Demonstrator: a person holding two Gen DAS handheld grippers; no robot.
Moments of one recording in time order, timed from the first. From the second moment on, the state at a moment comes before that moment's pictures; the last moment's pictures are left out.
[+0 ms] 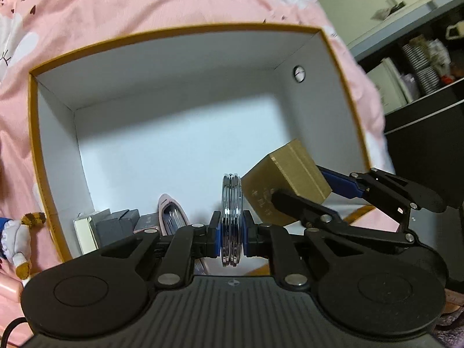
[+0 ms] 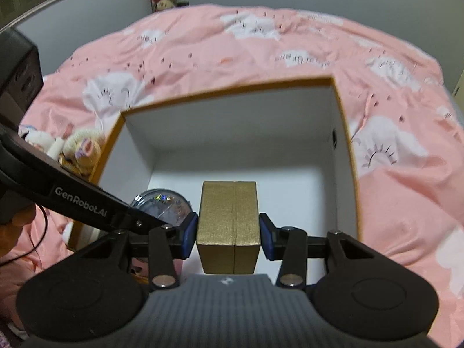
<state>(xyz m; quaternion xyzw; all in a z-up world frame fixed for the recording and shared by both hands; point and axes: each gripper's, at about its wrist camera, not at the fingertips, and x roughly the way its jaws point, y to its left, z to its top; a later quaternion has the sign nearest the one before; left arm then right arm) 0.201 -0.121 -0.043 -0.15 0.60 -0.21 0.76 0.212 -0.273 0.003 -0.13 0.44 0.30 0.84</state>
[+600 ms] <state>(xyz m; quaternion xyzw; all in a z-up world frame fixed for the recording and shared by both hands) 0.203 -0.126 -0.072 -0.15 0.67 -0.16 0.71 0.234 -0.285 -0.027 -0.09 0.49 0.31 0.81</state>
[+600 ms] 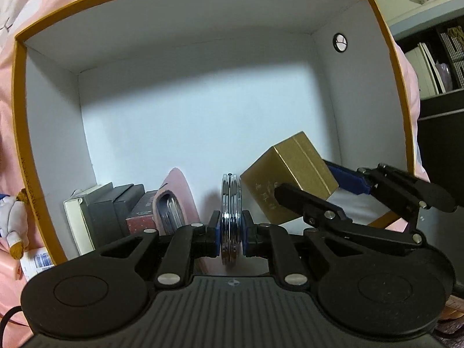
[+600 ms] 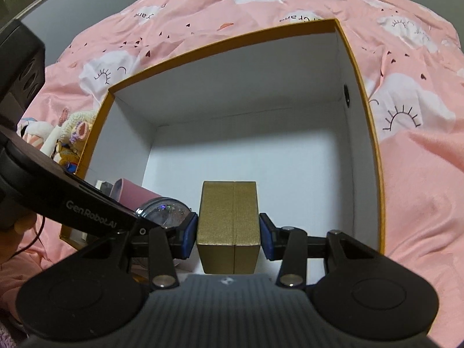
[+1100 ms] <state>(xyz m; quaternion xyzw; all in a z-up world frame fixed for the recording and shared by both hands) 0.181 -0.107 -0.067 -0.18 0.65 -0.18 0.72 0.222 -0.271 -0.038 -0.12 0.49 0.31 0.81</state>
